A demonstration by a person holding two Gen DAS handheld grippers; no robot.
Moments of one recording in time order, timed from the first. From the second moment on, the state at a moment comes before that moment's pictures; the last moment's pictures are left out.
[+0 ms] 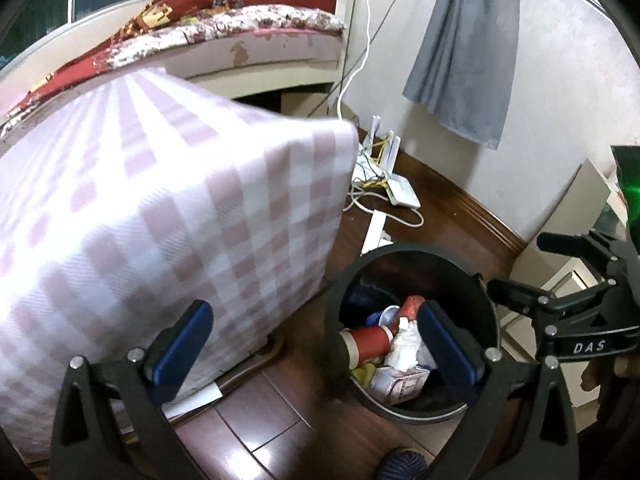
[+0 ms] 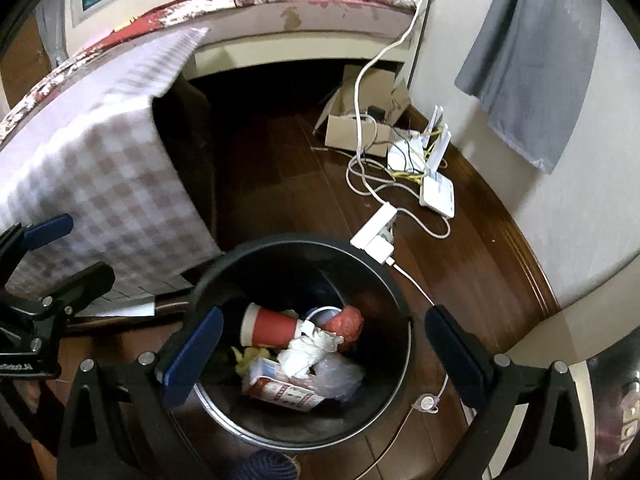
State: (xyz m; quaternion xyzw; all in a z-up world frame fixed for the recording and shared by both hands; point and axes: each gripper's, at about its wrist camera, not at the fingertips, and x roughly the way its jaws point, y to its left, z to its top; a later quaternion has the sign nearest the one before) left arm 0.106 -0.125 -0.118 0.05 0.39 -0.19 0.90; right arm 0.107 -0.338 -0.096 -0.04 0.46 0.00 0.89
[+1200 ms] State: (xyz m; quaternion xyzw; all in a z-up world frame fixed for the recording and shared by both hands) left arm -0.028 -0.034 0.035 0.06 0.26 -0.17 0.95; right arm -0.052 -0.247 0.077 -0.02 0.34 -0.05 0.94
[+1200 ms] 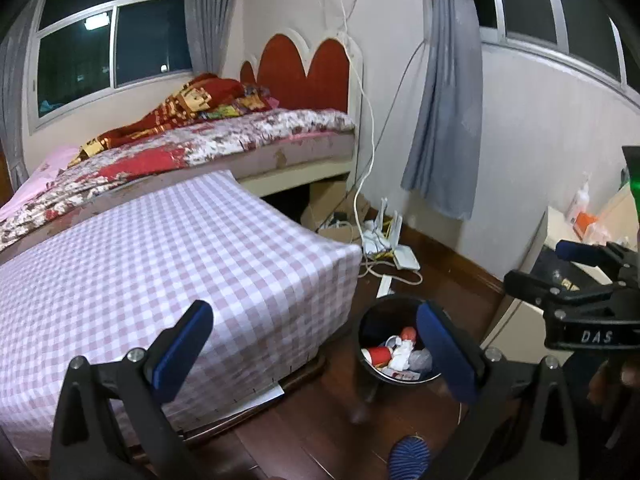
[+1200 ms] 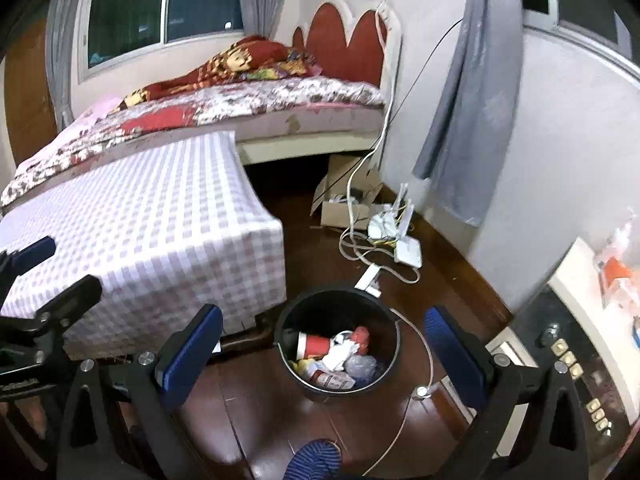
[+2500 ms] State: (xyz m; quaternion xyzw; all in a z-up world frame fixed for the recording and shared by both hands) left arm -0.070 -0.016 0.075 0.05 0.20 -0.17 0.96; right arm -0.101 -0.226 0.130 -0.04 0.27 -0.05 0.96
